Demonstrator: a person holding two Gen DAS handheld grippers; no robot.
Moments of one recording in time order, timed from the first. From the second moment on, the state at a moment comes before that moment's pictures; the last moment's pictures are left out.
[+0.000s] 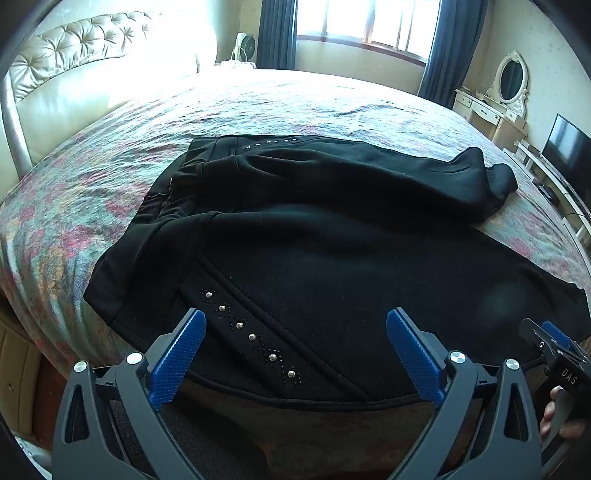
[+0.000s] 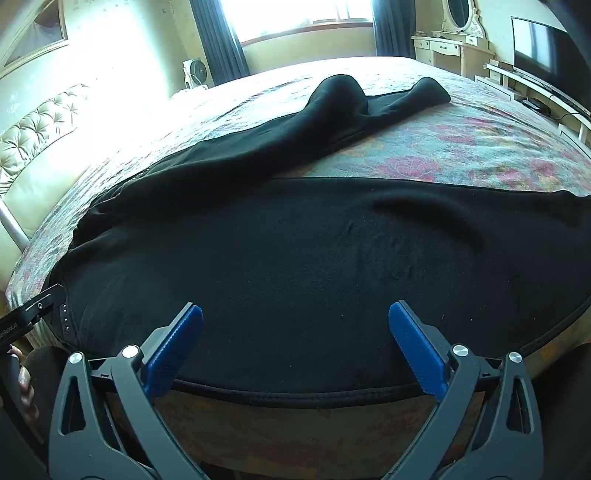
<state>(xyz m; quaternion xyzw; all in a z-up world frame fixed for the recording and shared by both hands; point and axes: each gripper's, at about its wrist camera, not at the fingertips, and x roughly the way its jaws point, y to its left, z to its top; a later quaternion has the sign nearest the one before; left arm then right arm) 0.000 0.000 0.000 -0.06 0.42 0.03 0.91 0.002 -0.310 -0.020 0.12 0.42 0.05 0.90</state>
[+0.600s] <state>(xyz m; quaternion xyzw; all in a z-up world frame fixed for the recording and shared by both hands) -0.002 -0.006 0.005 -0.06 0.41 0.03 0.91 0.002 -0.311 -0.020 0.12 0.42 0.05 0.90</state>
